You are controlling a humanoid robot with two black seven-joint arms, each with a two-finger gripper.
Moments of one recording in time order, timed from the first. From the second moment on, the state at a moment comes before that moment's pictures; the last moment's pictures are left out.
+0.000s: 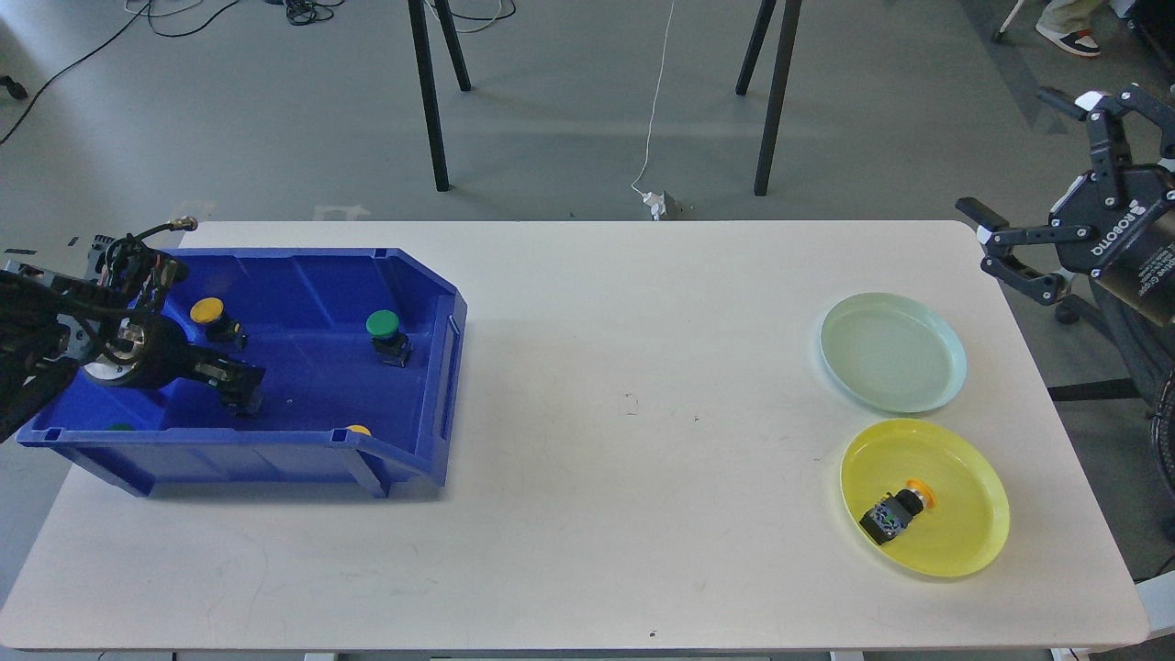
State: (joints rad) left arm -0.97 0.62 0.03 -0.52 1.76 -0.44 -0.49; right arm 0.29 -1.05 1.04 1.58 0.06 0.34 0.06
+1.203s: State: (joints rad) left arm -1.08 0.72 -0.30 -1.13 0.84 -0.49 -0.49; right arm 0.39 -0.92 0.90 1.56 0.01 0.40 0.07
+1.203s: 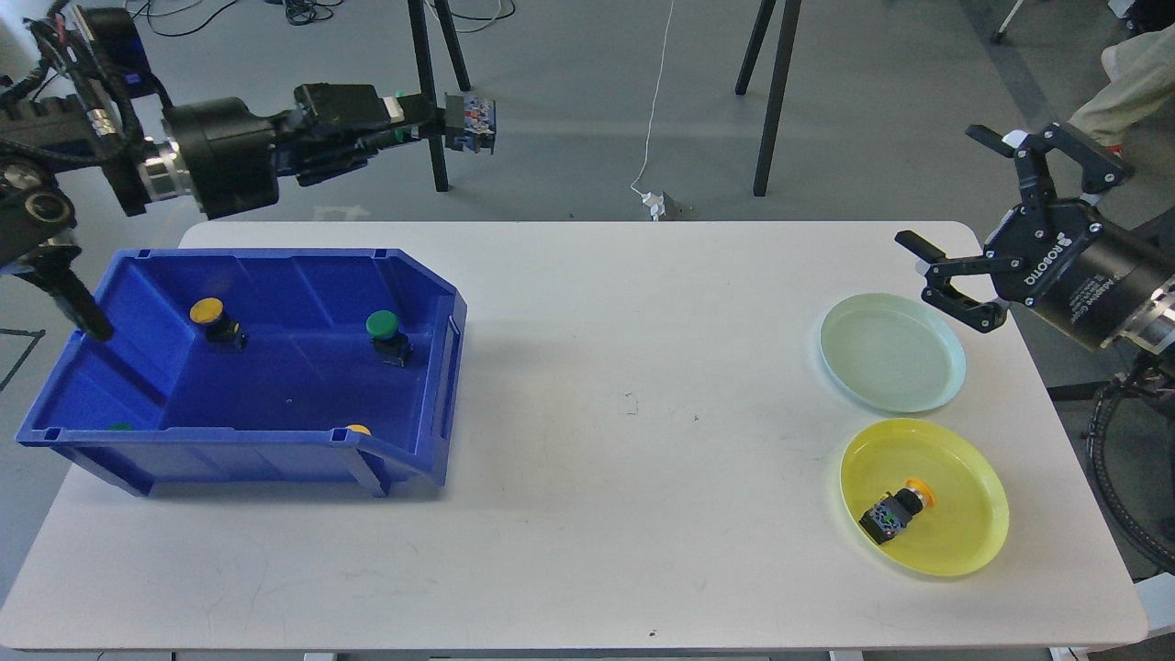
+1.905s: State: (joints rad) left arm -1.01 0.53 -0.32 -0.97 0.79 -0.49 -0.49; right arm 1.01 -0.42 0.34 1.12 -0.11 0.38 0.08
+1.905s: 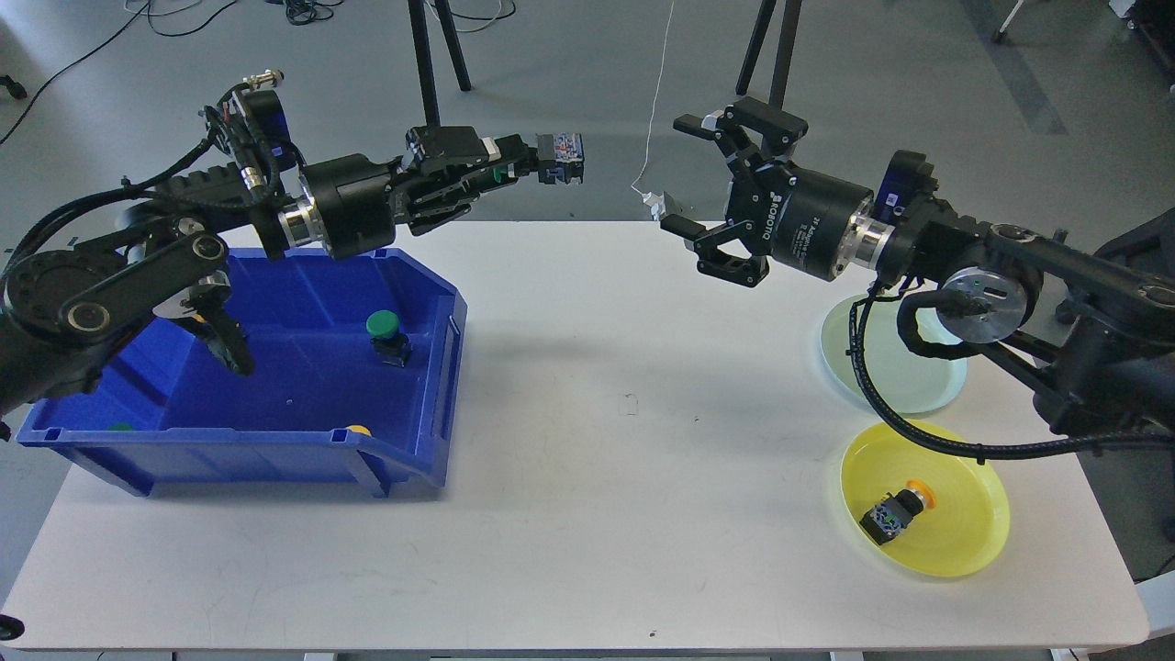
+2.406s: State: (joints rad) left arm -1.01 0.53 -0.32 -0.97 0.80 -0.49 -0.49; right arm 1.05 -0.33 0.34 1.08 -0.12 0.38 0.11
